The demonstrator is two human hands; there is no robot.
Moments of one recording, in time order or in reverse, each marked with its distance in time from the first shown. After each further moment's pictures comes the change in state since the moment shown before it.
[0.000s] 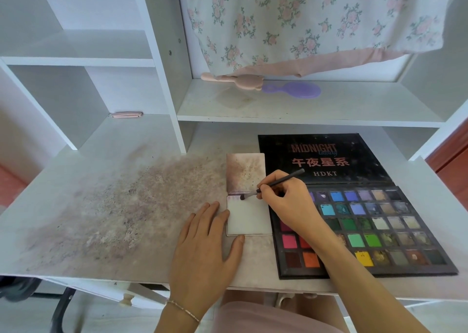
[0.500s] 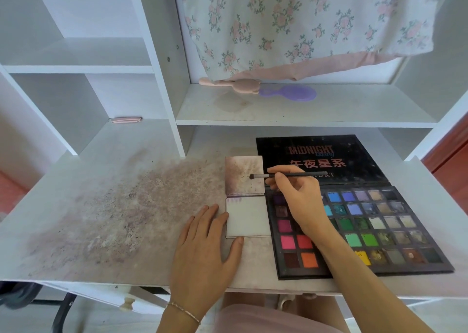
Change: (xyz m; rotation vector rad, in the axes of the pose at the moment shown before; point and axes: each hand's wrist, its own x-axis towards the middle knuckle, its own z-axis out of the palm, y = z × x) left_hand 0.000 0.000 -0.005 -0.019 -0.029 -0.004; right_hand -0.002 -0.007 -0.011 0.283 0.172 -0.041
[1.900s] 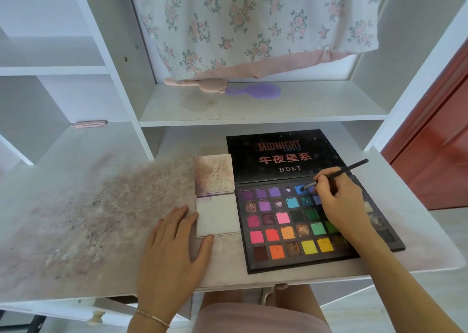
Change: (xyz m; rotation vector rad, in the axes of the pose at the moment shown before) left_hand 0.001 0.001 0.000 -0.028 -0.029 -0.031; right_hand -0.019 0.030 -0.111 -0.560 0.218 0.048
